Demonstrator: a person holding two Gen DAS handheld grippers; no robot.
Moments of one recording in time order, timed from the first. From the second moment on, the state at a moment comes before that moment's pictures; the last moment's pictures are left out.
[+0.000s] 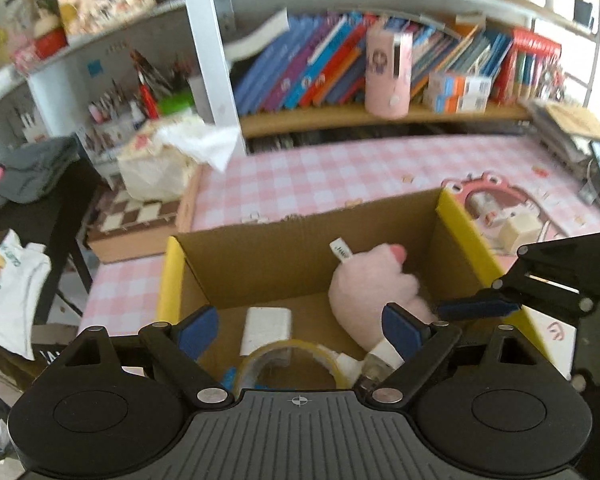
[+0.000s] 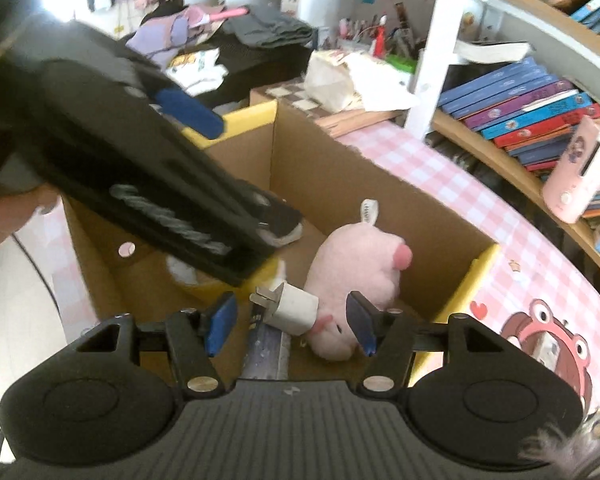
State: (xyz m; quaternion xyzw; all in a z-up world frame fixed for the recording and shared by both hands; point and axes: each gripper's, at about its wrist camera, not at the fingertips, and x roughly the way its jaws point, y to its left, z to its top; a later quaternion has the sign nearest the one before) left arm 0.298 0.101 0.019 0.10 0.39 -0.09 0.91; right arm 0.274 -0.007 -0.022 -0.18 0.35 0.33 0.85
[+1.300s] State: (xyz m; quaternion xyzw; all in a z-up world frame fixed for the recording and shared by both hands) left arm 0.026 0.091 0.026 0.03 0.29 0.01 0.96; right arm 0.037 -0.087 0.001 -0.09 0.28 0.13 0.95
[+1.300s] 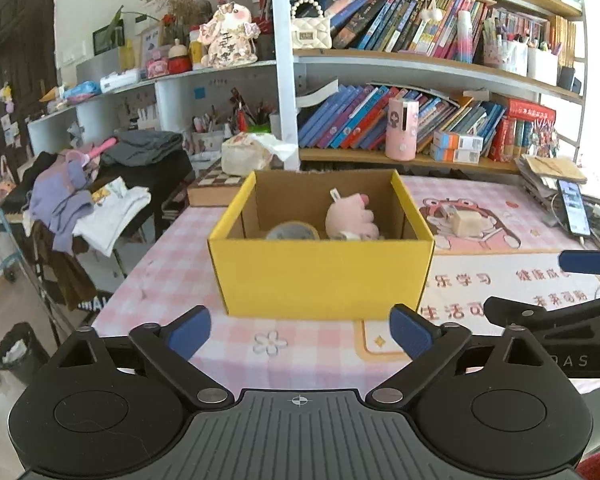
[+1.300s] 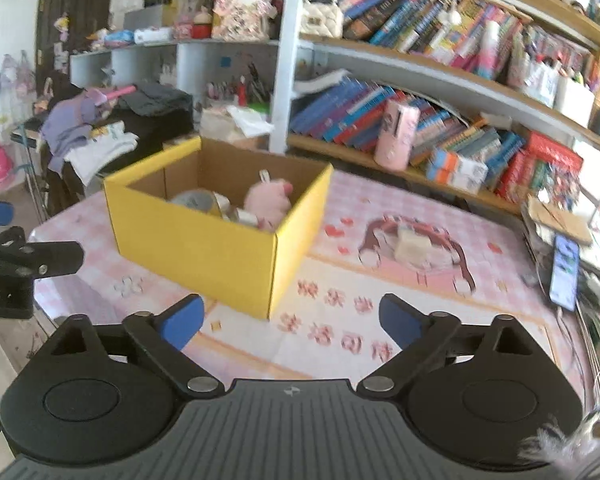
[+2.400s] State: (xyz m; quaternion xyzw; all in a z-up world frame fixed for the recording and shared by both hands) left arm 0.008 0.029 -0.013 0.05 0.37 -0.05 0.93; right arm -0.008 -0.144 -0.023 -0.08 0.34 0.07 0.93
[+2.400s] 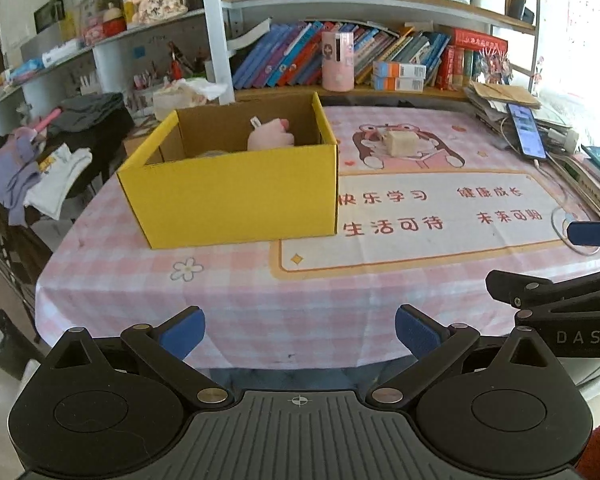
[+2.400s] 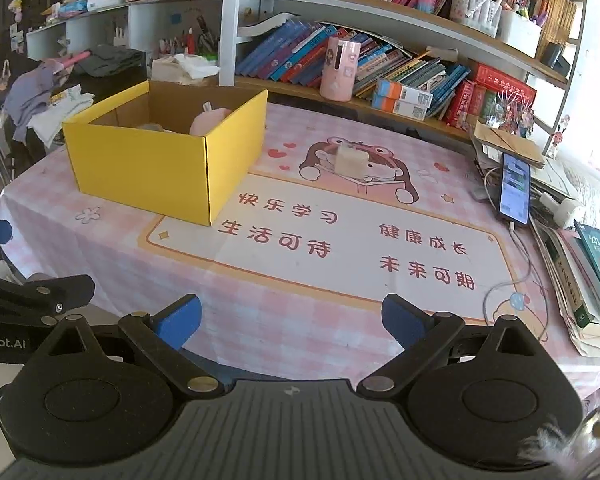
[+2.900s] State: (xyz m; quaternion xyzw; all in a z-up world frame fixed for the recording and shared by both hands) left arm 0.037 -0.001 -0.025 0.06 0.40 -0.09 0.91; right arm 0.014 -0.168 -0.032 -0.08 0.37 0.04 0.93
